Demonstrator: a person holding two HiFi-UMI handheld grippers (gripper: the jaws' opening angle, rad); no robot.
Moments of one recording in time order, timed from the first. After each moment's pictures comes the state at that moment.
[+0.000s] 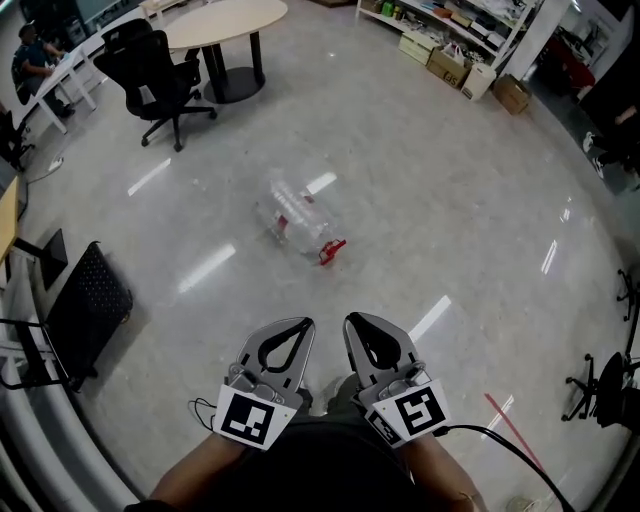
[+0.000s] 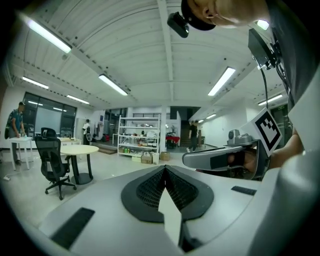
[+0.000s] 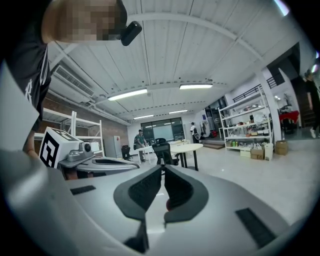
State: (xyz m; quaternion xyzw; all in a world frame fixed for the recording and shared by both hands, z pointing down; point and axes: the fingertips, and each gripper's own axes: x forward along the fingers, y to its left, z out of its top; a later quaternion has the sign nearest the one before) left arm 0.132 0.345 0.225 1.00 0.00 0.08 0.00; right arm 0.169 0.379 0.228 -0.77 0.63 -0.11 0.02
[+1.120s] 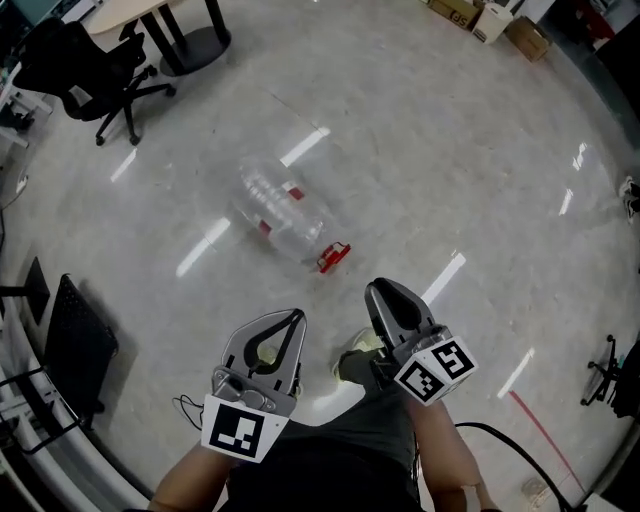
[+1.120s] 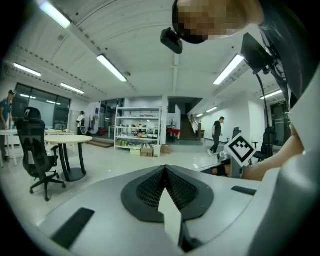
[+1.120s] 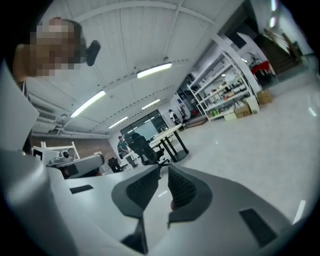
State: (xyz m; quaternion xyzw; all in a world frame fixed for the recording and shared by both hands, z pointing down) left arm 0.399 0.172 0.451 0.99 0.01 0.14 0.04; right arm 0.494 0.233 0.523 -0.77 0.57 -0.26 0.16
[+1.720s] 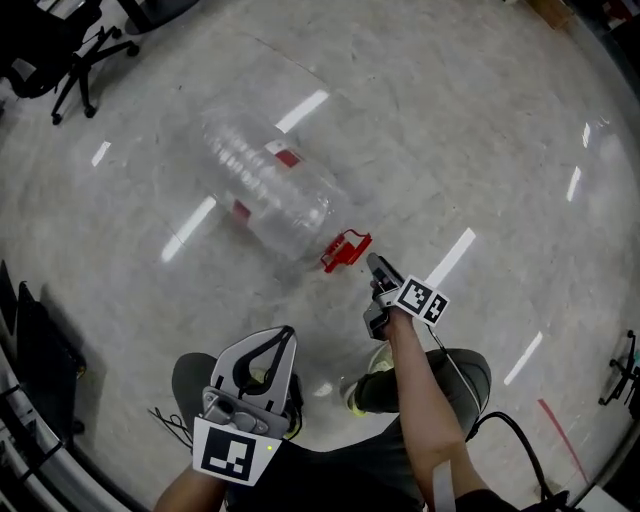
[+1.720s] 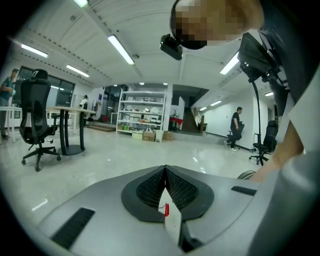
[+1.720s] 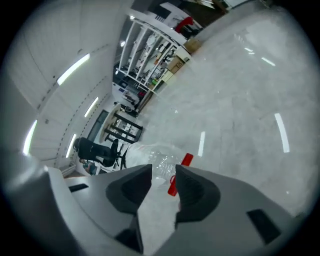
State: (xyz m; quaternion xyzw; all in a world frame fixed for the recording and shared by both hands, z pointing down) left arm 0.415 0.112 0.800 0.98 0.00 0.19 0.08; right arm 0.587 0.204 1.104 -0.74 0.33 -0.50 0.30
